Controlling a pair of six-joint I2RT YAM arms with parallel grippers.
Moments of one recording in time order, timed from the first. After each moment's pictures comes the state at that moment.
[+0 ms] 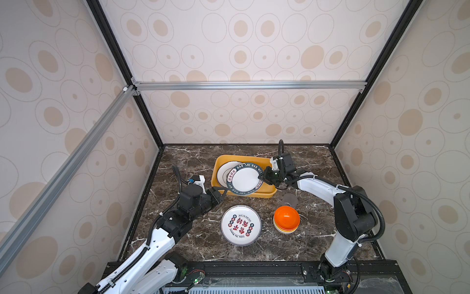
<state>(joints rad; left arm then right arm) -0.53 0.83 0.65 -0.26 0.11 -1.08 0.43 1.78 1.22 -0.22 -0.37 0.83</state>
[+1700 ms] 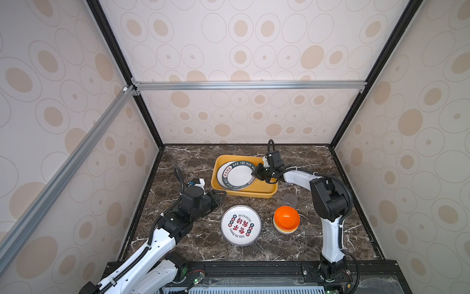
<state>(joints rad) -0.52 0.83 0.62 -0.29 0.10 -1.08 0.43 2.09 1.44 -0.15 -0.37 0.88</state>
